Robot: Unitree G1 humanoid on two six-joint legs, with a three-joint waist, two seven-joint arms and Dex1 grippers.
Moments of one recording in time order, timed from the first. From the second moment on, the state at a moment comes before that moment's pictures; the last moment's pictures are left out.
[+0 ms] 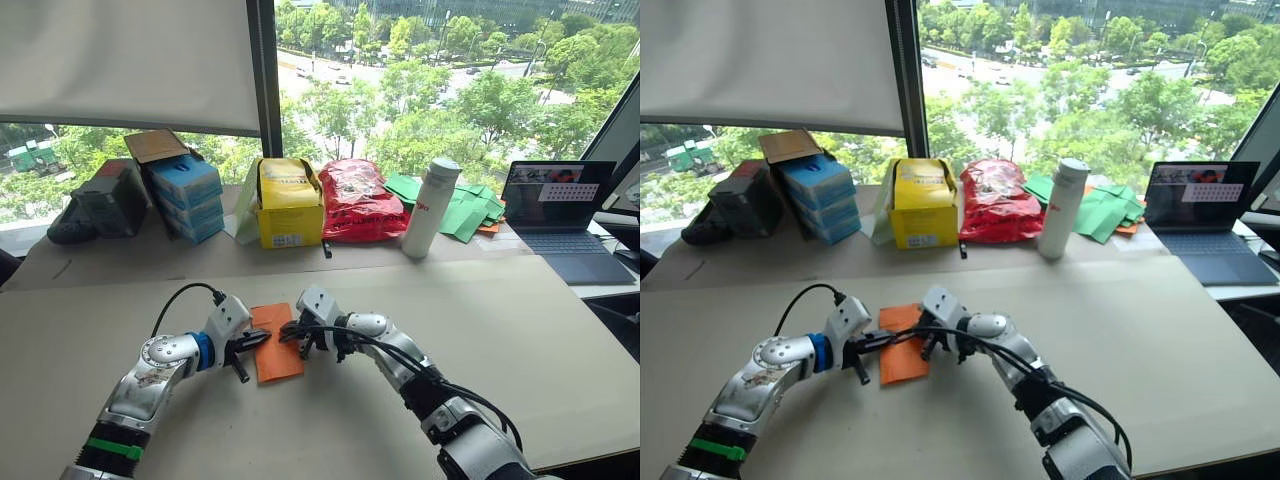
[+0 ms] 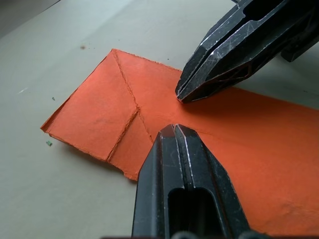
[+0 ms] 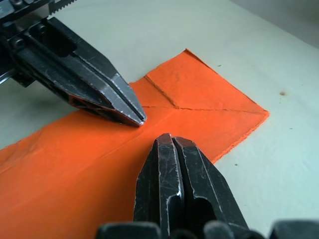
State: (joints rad) left arm -0.25 0.59 -0.09 -0.01 -0.20 0.40 -0.83; right arm -0.72 -0.10 0.39 0.53 0.05 0.25 0.73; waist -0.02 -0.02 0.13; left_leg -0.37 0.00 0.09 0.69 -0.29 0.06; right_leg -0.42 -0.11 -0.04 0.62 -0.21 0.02
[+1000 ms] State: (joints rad) left arm -0.21 0.60 -0.07 -0.06 -0.20 0.42 -0.81; right arm -0.76 -0.06 0.35 0.64 -0.03 0.15 0.87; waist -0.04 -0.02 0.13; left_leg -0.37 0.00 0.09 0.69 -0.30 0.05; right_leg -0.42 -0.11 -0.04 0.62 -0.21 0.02
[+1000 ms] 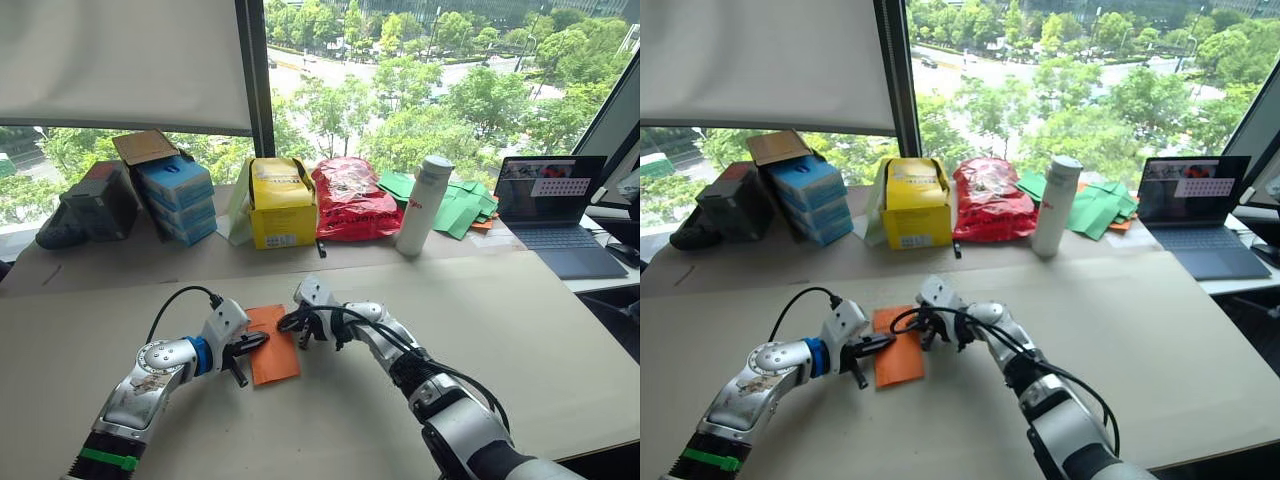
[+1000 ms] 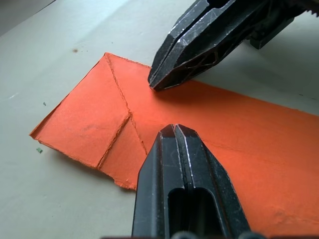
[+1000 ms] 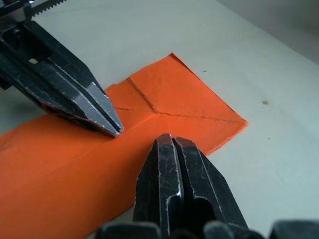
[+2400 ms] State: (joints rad) left arm -0.15 0.68 0.12 -0.15 -0.38 0.59 -0.86; right arm -0.36 -0.31 0.25 -0.30 0.22 0.62 0.89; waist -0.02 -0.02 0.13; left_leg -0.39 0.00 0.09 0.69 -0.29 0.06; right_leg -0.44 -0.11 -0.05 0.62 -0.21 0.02
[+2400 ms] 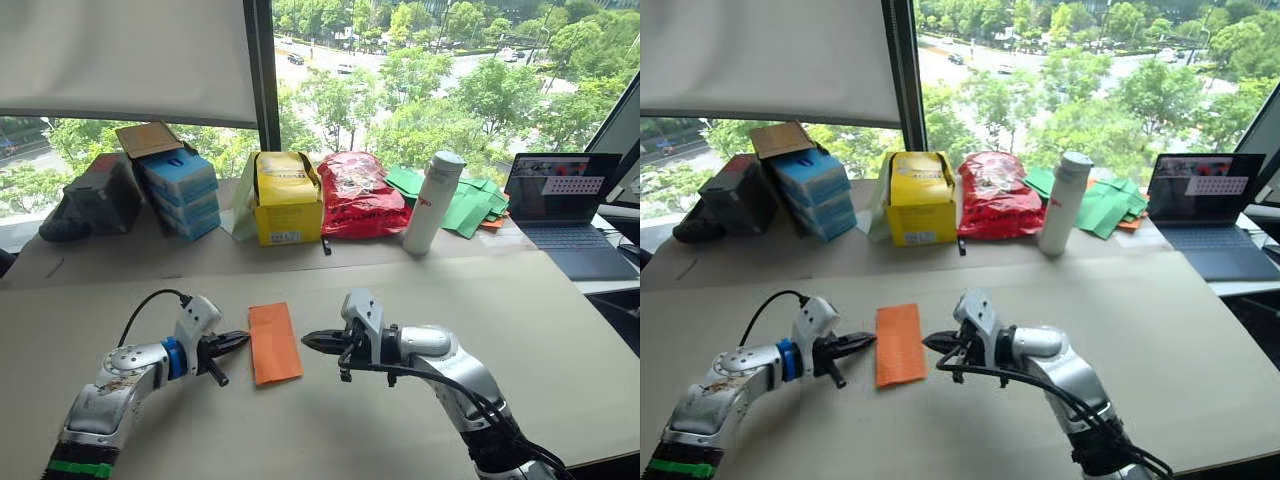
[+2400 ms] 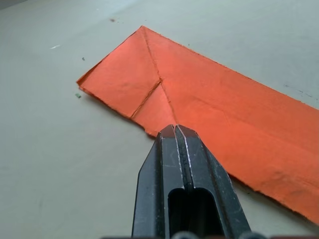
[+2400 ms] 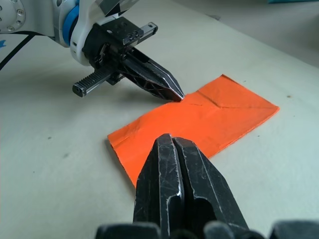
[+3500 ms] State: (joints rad) left arm -0.36 0.48 -0.13 -0.02 -0.33 0.52 -0.86; right arm -0.58 -0.24 0.30 -0.18 0.23 0.69 0.63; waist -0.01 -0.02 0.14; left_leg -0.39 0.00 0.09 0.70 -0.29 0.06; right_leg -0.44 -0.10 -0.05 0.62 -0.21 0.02
